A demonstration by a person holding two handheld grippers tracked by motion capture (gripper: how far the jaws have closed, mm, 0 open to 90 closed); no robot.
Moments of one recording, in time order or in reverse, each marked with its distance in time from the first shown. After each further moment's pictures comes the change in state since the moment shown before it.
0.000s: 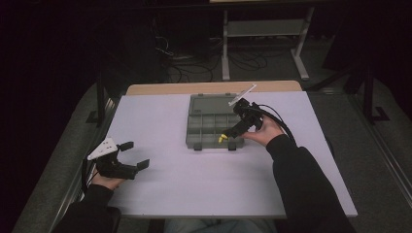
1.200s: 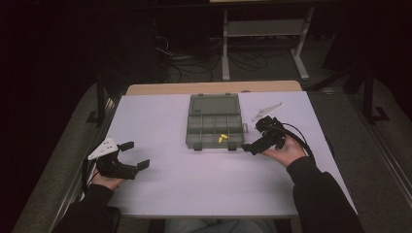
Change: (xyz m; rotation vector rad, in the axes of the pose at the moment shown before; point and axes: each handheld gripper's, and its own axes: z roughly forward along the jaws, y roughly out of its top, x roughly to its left) left arm -0.001 0.000 0.001 0.005 -0.003 0.002; right arm 0.012 -0.073 -0.030 -0.069 -0.038 0.063
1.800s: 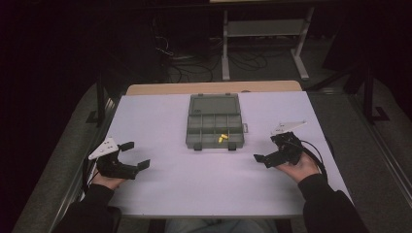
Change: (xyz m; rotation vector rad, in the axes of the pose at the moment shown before) left arm 0.000 0.000 0.001 0.006 0.002 -0.004; right arm 0.003 -0.060 -0.019 -0.094 -0.038 0.108
